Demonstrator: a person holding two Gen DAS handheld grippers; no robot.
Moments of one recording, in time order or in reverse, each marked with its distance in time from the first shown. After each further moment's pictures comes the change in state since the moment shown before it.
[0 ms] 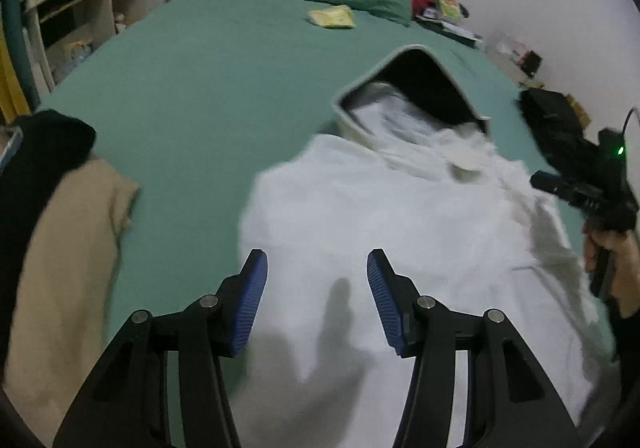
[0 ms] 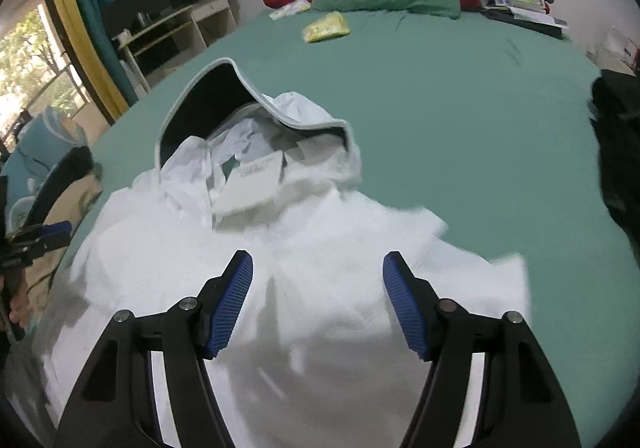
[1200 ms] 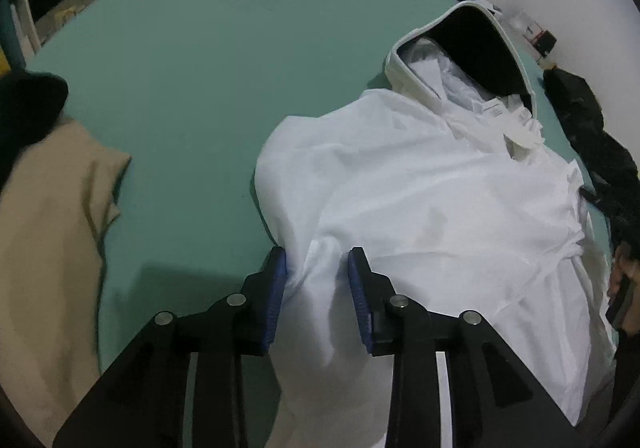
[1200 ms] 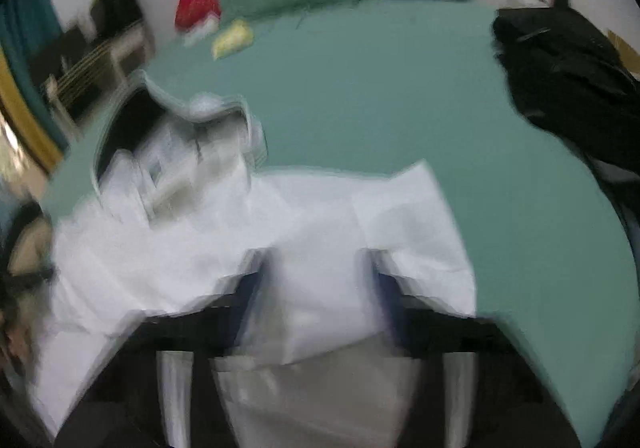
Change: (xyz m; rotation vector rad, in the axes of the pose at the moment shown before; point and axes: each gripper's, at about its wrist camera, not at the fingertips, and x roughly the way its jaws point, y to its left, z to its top) left arm 0.058 0.033 0.003 -0.025 0.135 -0.030; right arm -0.025 -0.029 -0.052 0.215 0.008 -0.234
